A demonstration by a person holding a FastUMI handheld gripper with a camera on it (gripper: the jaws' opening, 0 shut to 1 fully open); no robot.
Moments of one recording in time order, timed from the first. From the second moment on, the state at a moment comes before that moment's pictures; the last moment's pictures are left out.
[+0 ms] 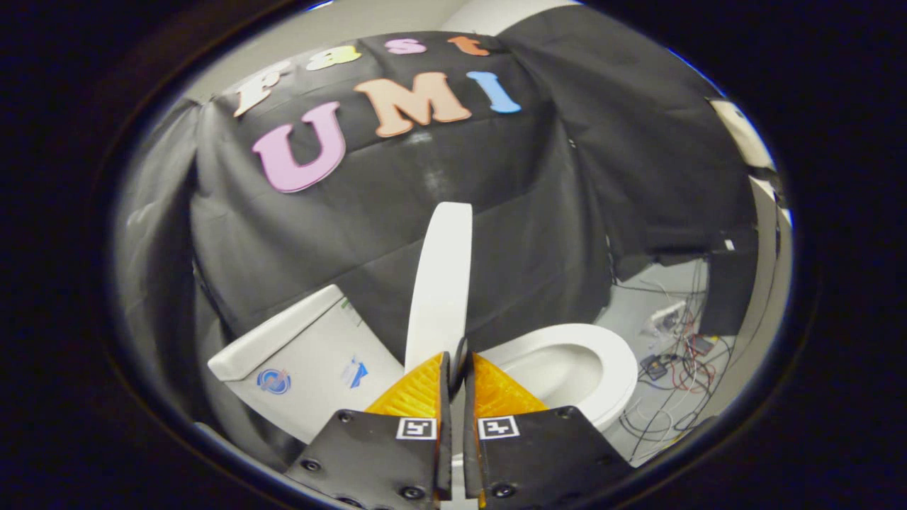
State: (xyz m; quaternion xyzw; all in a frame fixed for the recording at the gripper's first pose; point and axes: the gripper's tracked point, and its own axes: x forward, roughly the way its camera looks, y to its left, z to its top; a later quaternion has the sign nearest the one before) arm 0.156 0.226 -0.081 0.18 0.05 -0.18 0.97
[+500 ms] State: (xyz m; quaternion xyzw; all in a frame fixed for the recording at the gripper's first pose) arm 0.198 0.316 -0.051 0.08 0.04 -0.04 1.00
